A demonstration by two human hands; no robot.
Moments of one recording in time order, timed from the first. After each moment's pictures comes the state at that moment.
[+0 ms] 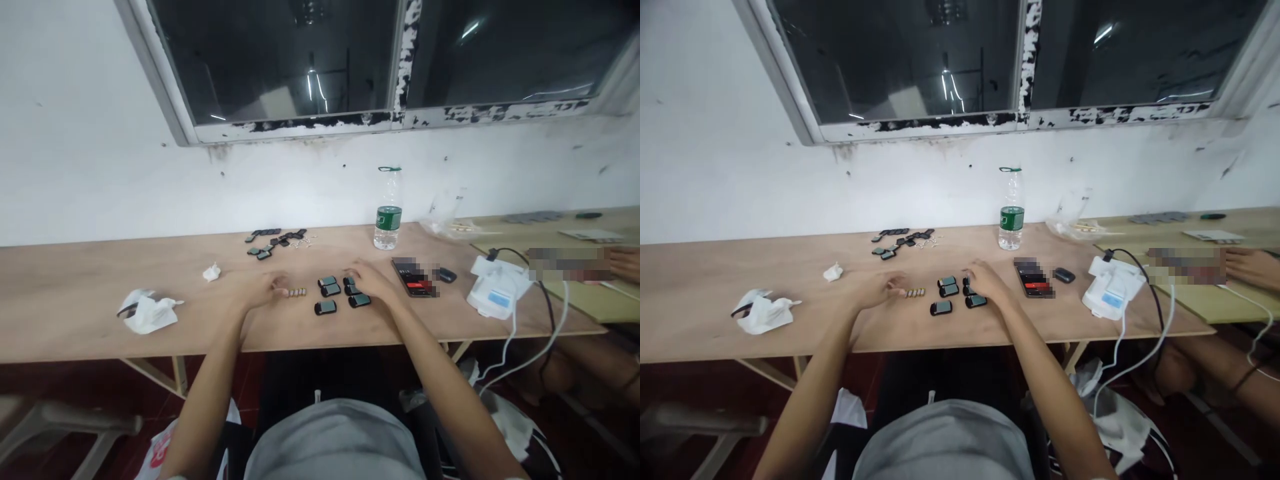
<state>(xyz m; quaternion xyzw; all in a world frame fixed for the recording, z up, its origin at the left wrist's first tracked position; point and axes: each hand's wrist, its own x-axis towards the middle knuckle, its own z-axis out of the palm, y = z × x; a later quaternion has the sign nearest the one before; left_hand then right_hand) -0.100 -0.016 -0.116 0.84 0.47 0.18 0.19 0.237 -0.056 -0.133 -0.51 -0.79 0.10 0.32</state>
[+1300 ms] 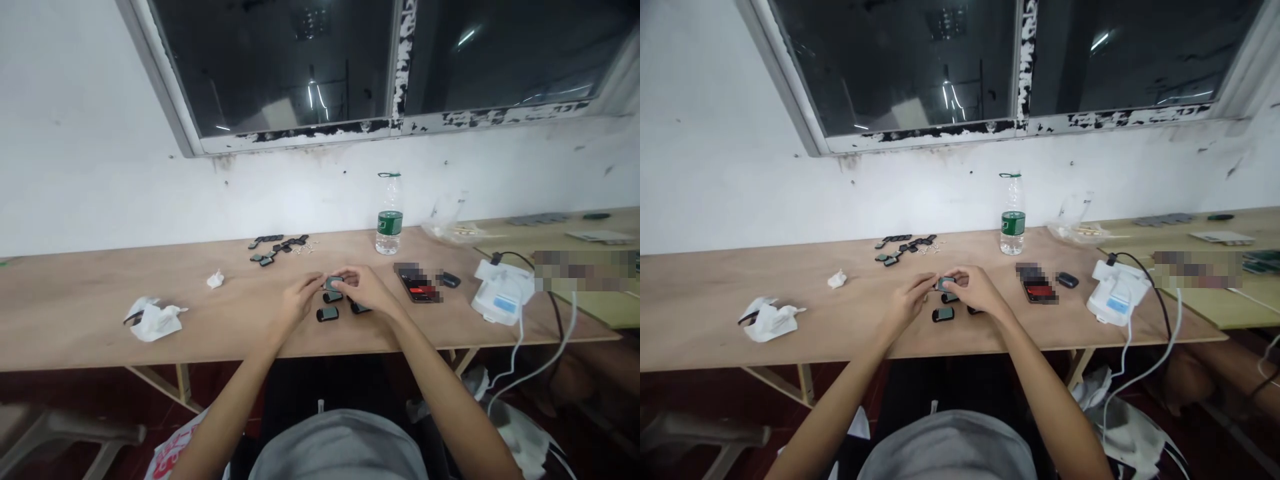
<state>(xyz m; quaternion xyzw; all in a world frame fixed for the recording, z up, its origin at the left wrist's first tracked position) -0.017 -0.071 -0.123 0.87 0.24 0.42 -0.04 0.200 -0.109 -0.087 -0.42 -0.69 0.35 0.47</state>
